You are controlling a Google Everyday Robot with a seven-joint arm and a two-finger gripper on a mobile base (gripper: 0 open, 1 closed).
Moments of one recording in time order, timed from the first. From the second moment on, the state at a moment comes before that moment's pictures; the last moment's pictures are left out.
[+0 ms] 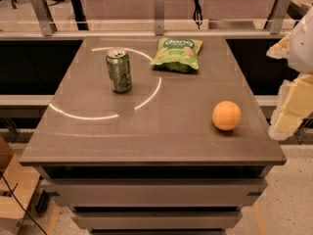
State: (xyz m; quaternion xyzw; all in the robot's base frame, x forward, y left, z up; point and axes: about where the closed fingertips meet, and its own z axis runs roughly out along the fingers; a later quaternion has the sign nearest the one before) arm 0.438 -0.217 0.976 -0.60 0.78 -0.03 0.16
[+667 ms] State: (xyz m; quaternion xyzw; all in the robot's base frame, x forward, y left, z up) arm 0.444 -0.208 0.979 -0.61 0.77 -0.03 0.18
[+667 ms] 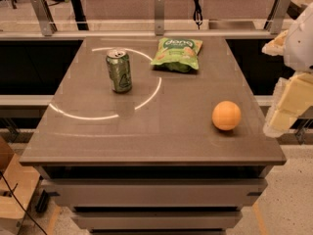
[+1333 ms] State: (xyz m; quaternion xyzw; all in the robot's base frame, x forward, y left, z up) arm 0.482 -0.142 0.970 -0.64 0.71 0.05 0.28
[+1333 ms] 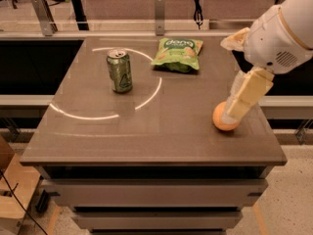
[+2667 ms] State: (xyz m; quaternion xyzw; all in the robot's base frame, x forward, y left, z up) arm 0.524 -0.089 0.930 -0.60 0.72 0.13 0.33
